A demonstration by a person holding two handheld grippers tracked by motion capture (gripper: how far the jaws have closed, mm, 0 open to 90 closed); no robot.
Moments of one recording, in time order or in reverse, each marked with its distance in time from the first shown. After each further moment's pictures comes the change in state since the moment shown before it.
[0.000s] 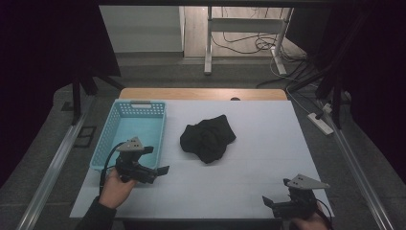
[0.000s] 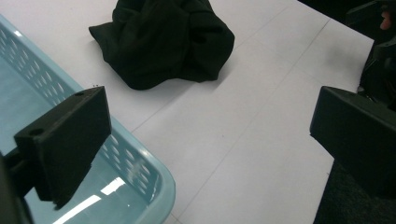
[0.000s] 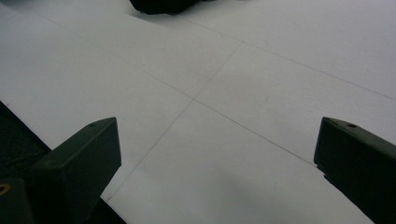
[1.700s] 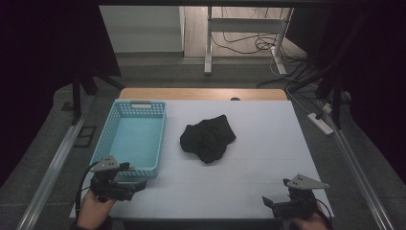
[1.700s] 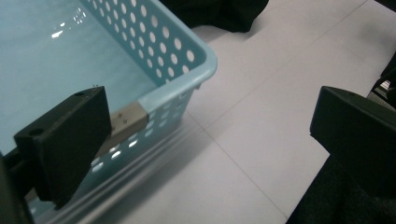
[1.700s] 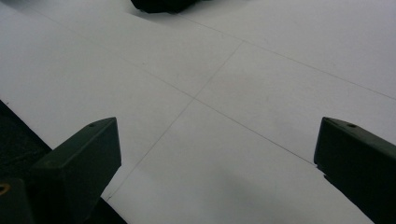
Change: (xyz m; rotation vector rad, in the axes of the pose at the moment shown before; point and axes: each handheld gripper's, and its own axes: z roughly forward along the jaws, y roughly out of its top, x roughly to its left) left arm 0.001 -0.060 -0.043 0.020 0.112 -0.089; right arm 0.000 0.000 0.000 0.003 -0.001 -0.004
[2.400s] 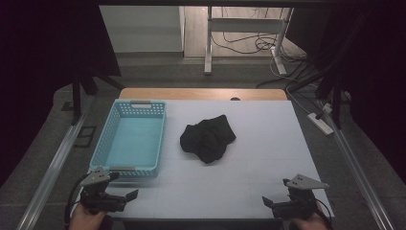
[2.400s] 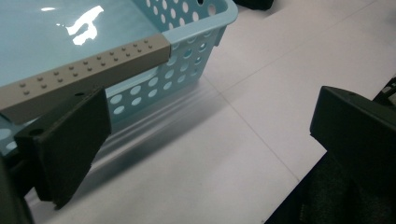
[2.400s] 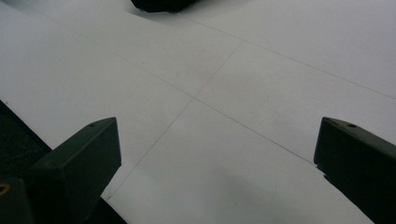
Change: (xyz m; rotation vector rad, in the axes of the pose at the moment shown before) left arm -0.003 -0.033 -0.015 0.004 0.081 -0.028; right arm 0.000 0.000 0.000 0.003 -0.001 -0.001
